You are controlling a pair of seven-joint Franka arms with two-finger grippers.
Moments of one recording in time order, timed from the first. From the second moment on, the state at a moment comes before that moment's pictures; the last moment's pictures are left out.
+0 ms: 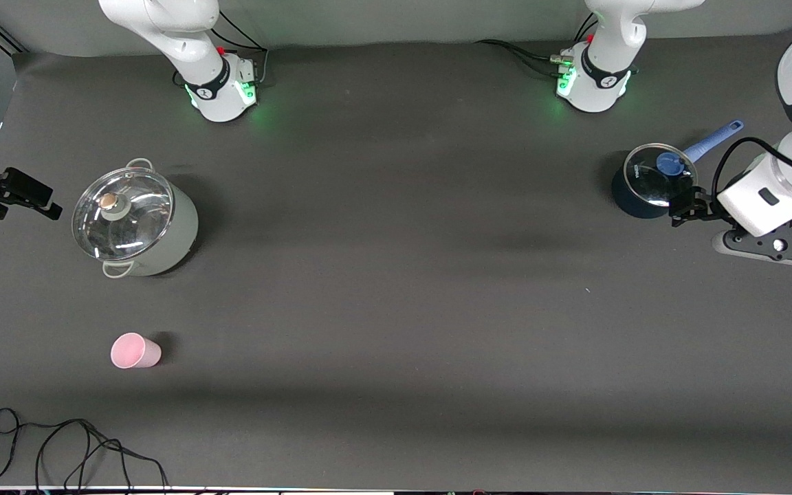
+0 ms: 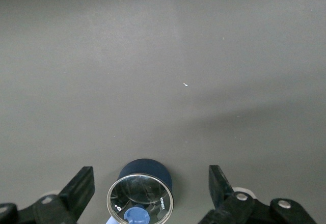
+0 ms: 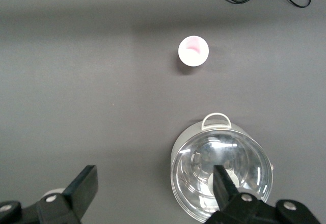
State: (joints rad) left arm 0.01 0.09 -0.11 -1.63 0.06 1.65 0.11; right arm -0.13 -0.05 0.05 -1.66 0.06 1.69 -0.01
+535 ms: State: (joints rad) left arm 0.01 0.09 -0.11 -1.63 0.06 1.65 0.11; right arm -0.13 -0.05 0.05 -1.66 0.05 1.69 -0.01
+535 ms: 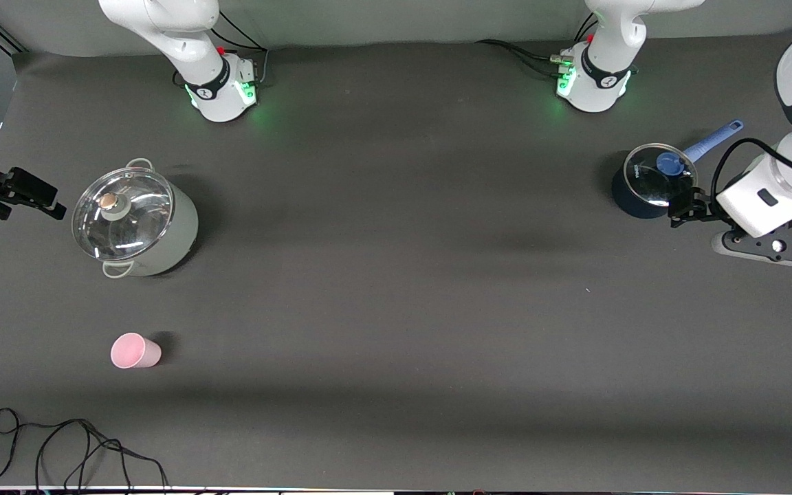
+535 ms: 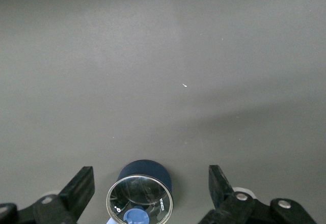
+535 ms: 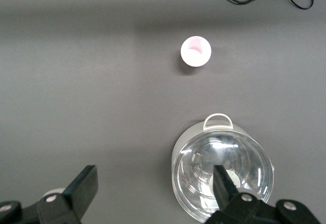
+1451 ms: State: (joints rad) left arm 0.01 0.10 -0.11 -1.63 0.02 1.65 0.12; right arm -0.13 -0.05 0.06 -1.66 0.03 1.68 -0.08
